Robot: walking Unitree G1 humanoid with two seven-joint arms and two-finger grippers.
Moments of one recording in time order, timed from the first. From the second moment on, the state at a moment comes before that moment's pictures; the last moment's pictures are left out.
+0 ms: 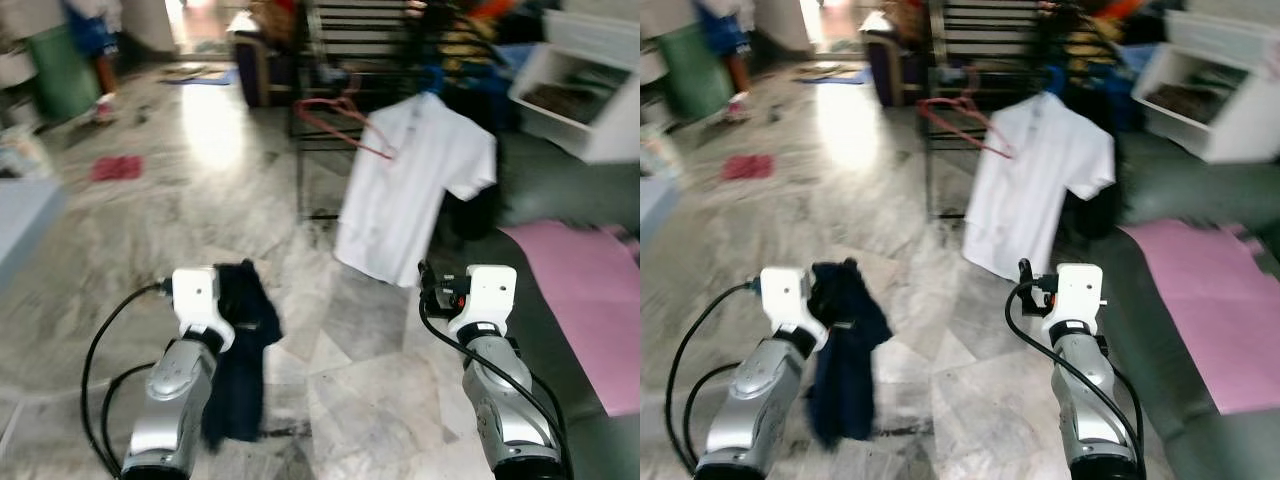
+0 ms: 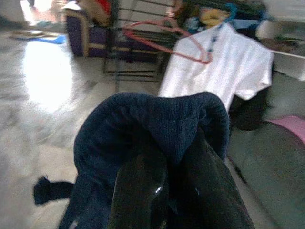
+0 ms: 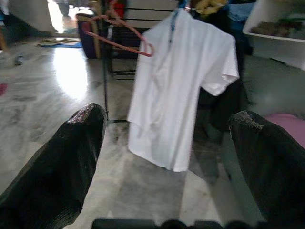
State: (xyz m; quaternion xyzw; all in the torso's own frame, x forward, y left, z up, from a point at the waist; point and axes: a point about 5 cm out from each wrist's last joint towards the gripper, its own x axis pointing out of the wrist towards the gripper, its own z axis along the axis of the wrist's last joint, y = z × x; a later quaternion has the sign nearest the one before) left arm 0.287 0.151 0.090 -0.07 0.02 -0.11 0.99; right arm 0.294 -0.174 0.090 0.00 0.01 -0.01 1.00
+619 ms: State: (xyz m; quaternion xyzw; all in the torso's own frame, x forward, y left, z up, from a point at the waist) left arm 0.282 0.144 0.086 -0.07 0.03 -0.12 0.99; right arm 0.293 -0.173 0.093 -0.02 0.01 0.00 1.00
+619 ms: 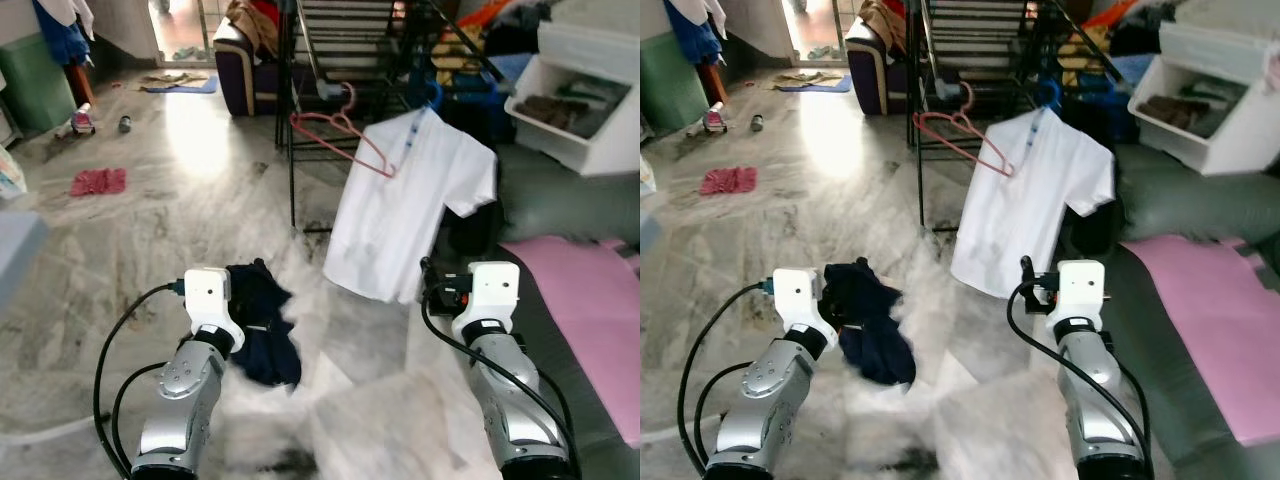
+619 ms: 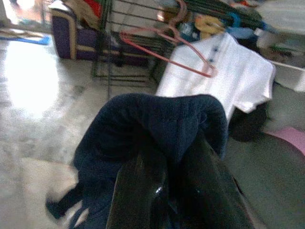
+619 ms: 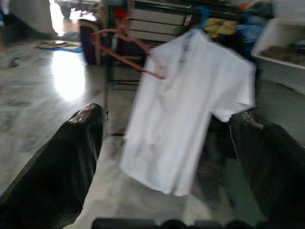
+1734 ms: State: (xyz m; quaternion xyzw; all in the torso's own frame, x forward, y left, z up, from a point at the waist) left arm 0.280 0.126 0.082 -0.09 0.04 -0.14 0.99; right arm 0.292 -0.179 0.100 -0.04 0.00 0.00 1.00
